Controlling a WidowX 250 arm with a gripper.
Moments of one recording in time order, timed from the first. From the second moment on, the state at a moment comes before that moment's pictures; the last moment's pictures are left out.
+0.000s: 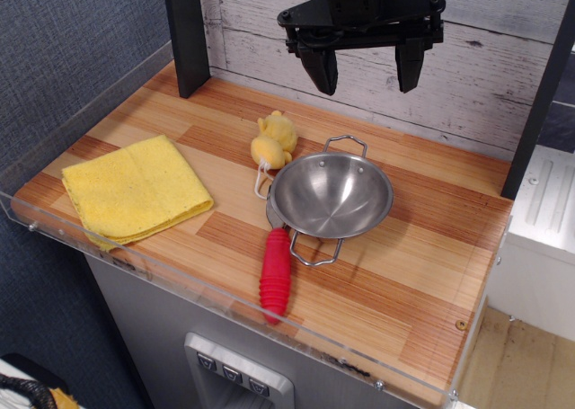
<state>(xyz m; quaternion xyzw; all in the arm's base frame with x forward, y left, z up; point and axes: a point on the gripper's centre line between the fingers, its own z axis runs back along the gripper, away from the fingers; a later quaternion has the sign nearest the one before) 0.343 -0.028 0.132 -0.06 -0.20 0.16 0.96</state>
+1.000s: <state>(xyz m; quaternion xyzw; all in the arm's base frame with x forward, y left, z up) 0.354 0.034 0.132 -0.04 -0.21 0.32 0.92</state>
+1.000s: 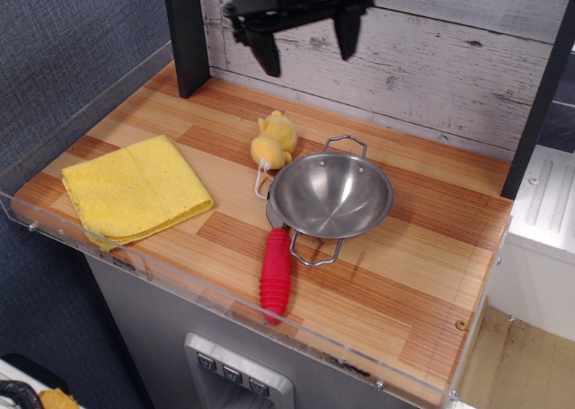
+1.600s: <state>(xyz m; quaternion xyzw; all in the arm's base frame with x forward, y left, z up) 0.362 0.076 0.090 -0.02 -0.18 0.35 0.92</state>
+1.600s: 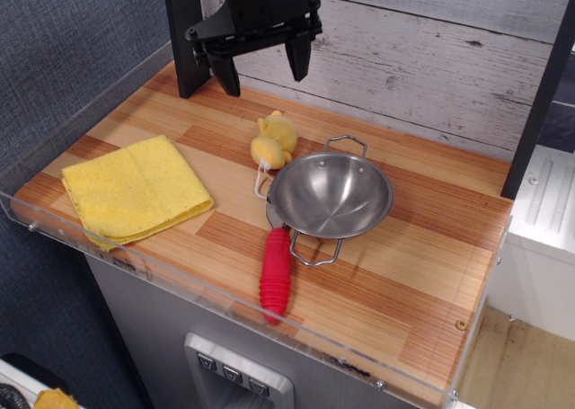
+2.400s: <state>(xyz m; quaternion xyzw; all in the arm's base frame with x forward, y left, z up) 0.366 0.081 0.038 -0.01 -0.14 0.35 0.93</state>
